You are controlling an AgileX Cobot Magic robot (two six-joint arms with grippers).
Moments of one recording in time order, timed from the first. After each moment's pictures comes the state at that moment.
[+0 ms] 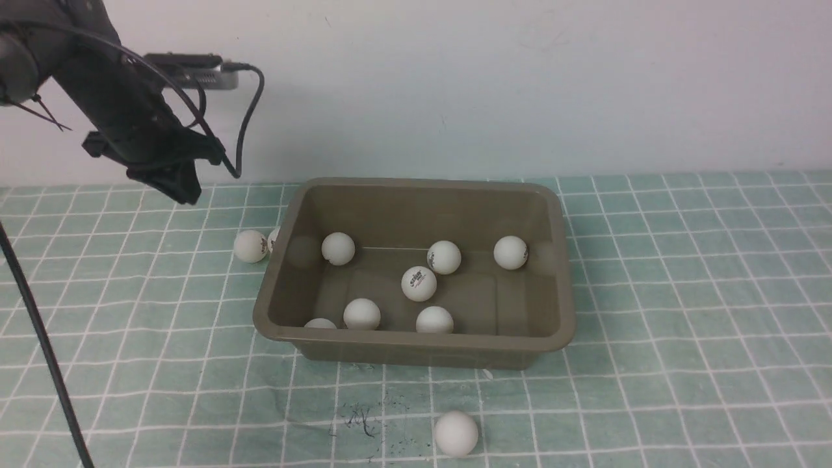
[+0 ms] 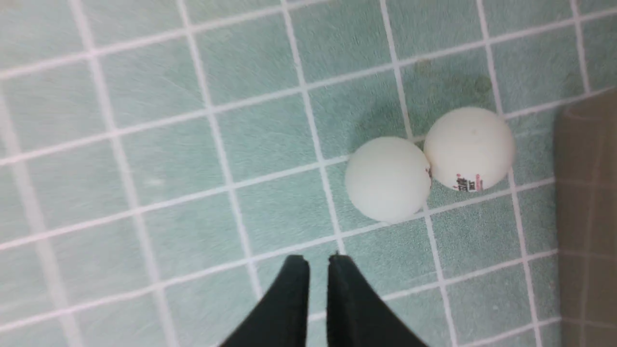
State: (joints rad) right arm 0.16 0.75 -1.14 -0.07 1.18 0.13; left arm 0.05 2.24 -2.04 -0.22 1.23 0.29
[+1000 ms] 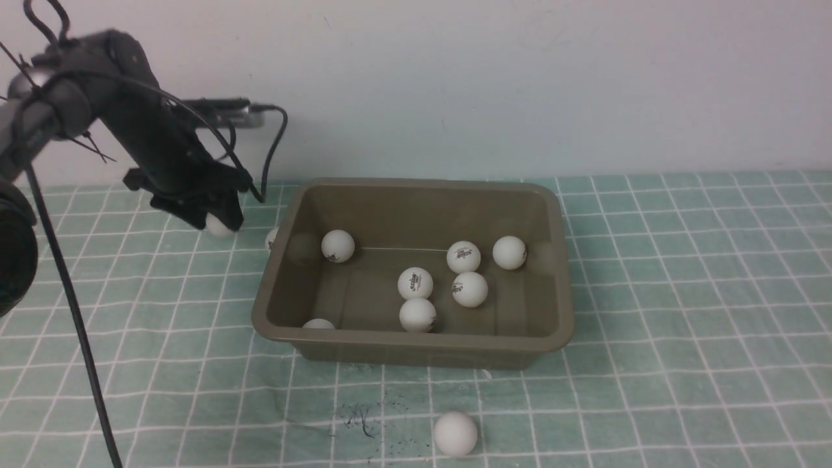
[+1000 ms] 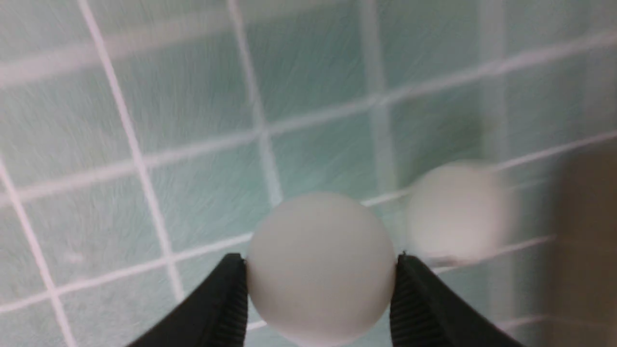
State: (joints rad) right arm 0.16 0.06 -0.41 -0.05 0.17 0.19; left arm 0.03 2.31 -2.14 -0.28 1.22 0.27
